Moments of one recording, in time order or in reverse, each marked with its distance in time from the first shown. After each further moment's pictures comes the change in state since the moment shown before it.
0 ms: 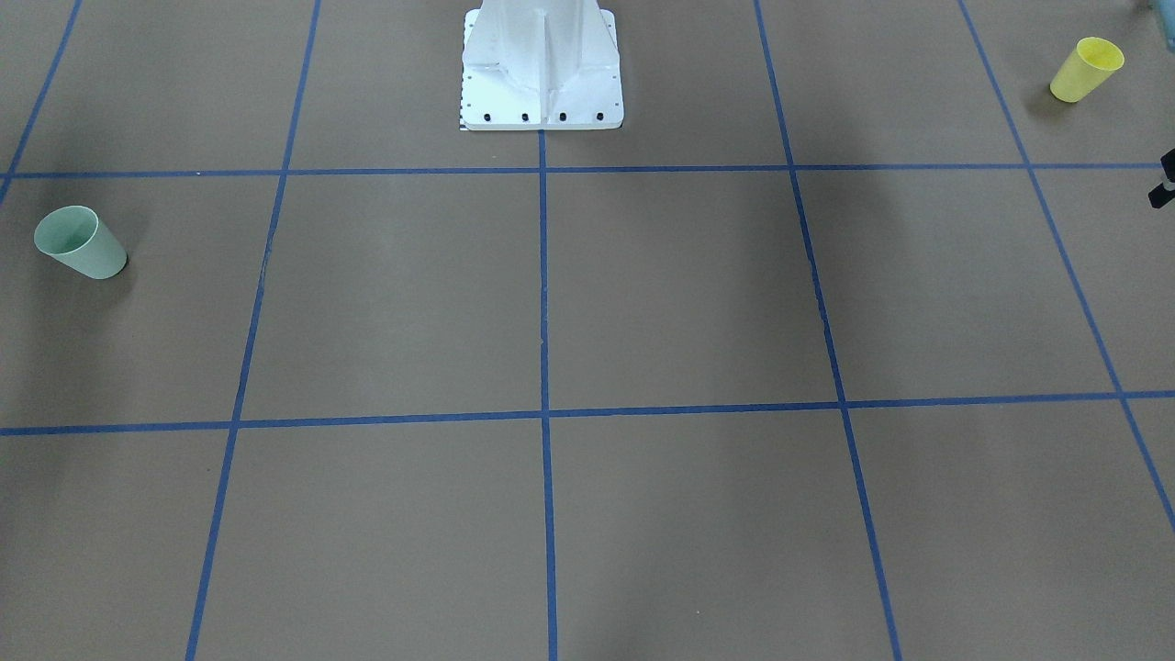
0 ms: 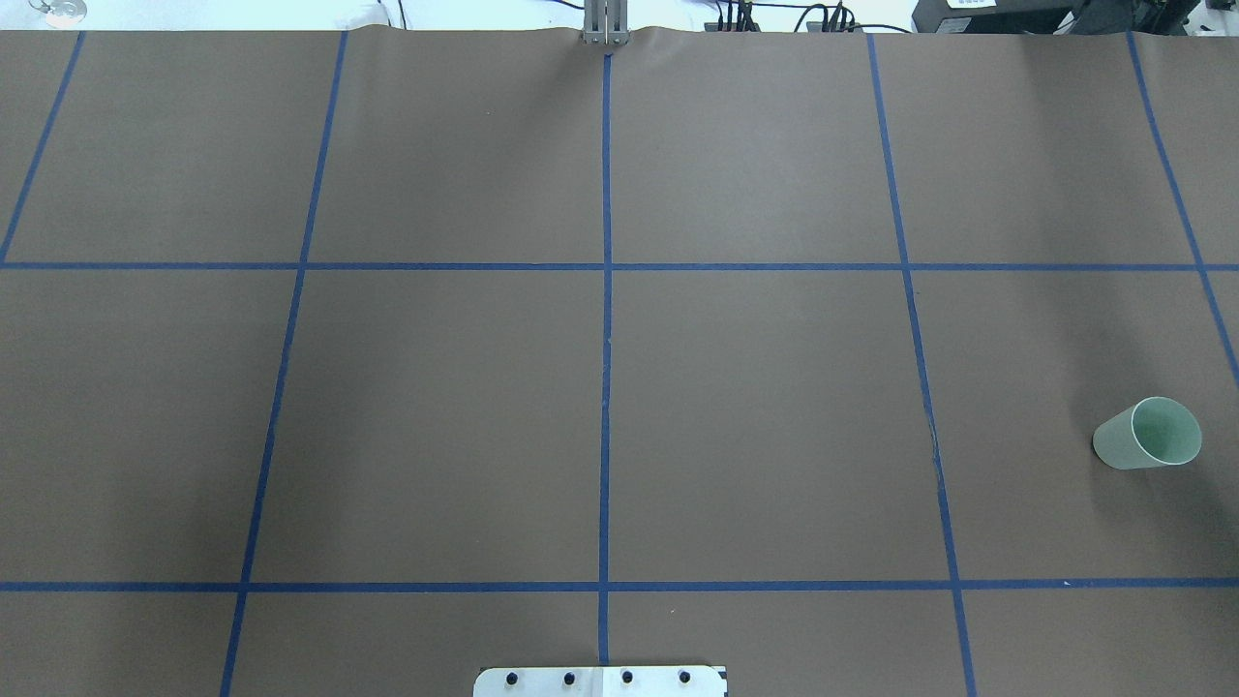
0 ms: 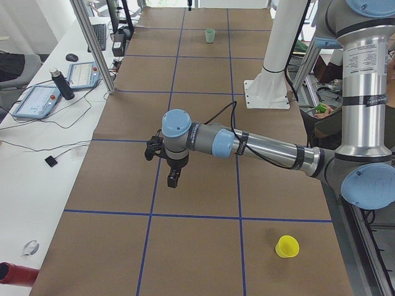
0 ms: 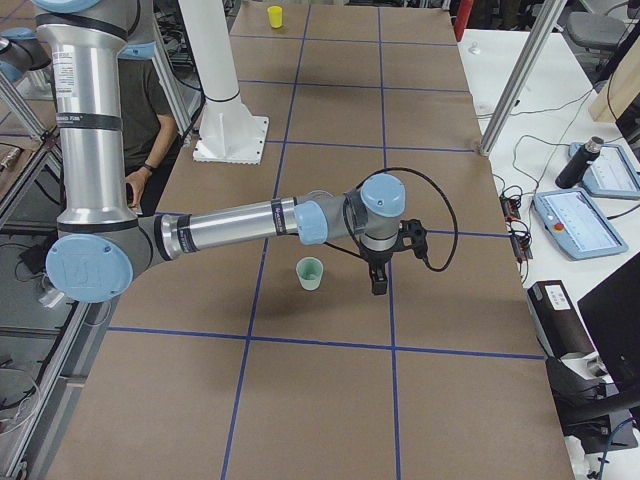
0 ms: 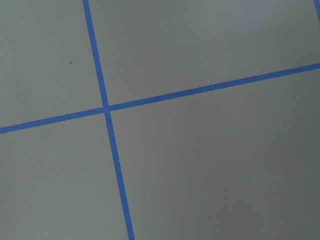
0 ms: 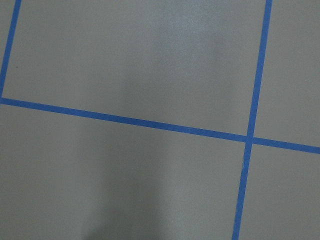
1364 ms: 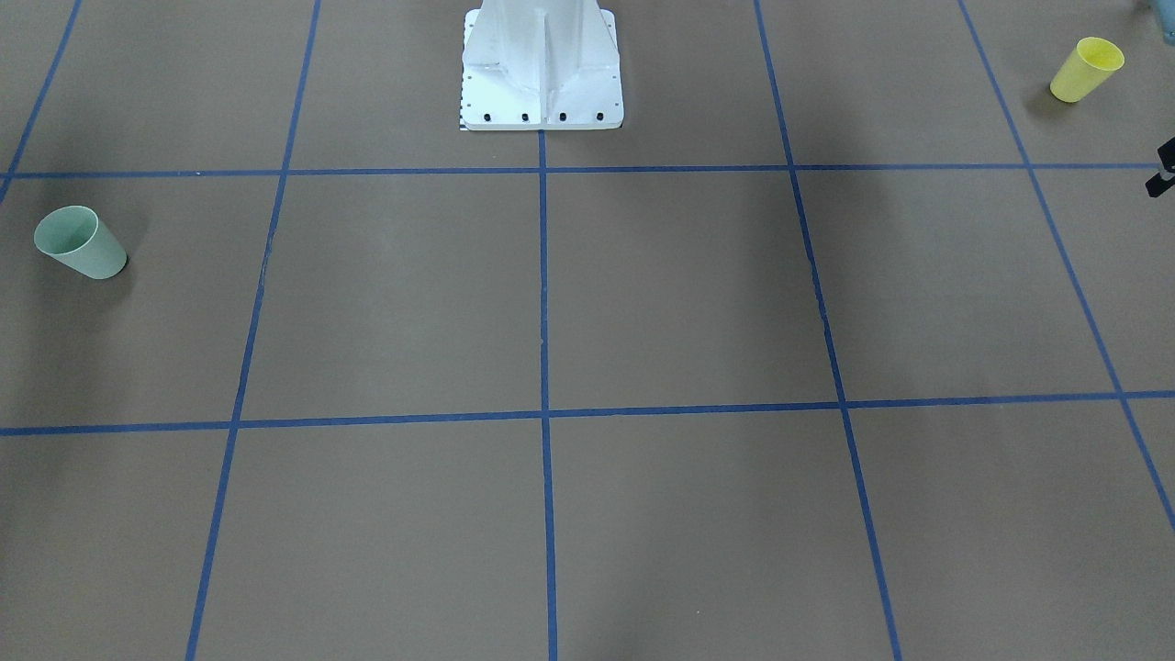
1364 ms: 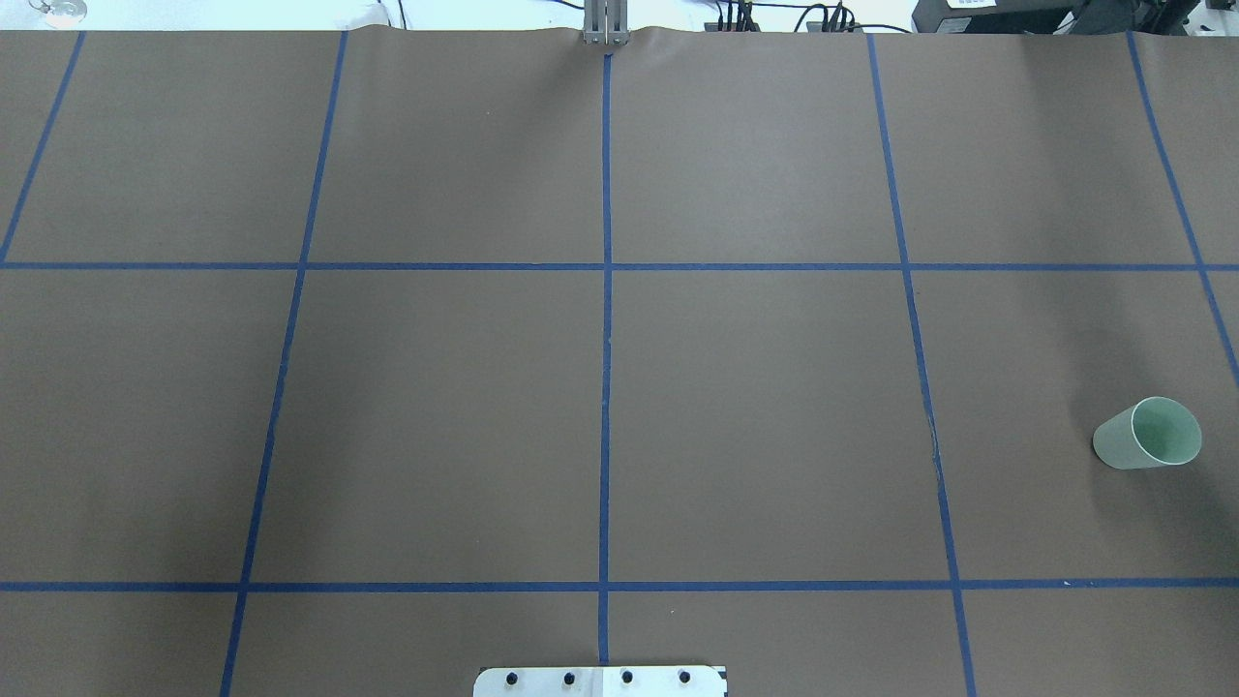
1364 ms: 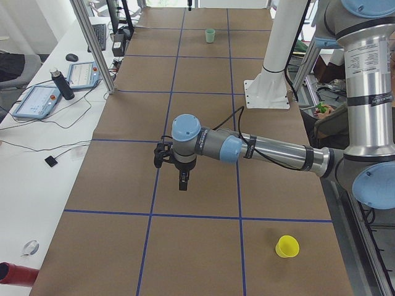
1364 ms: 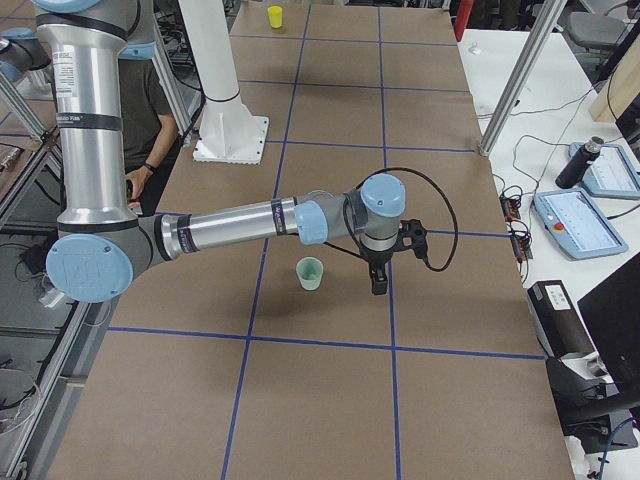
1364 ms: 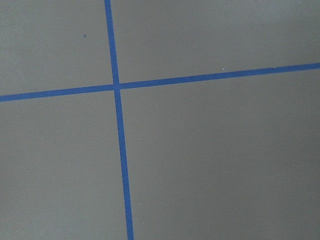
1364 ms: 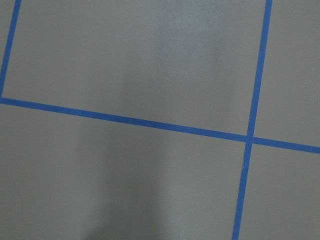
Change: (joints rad) left arm 0.078 0.075 -0.020 -0.119 0.044 -0.347; right arm 0.000 0.000 0.000 0.000 0.001 -0.001
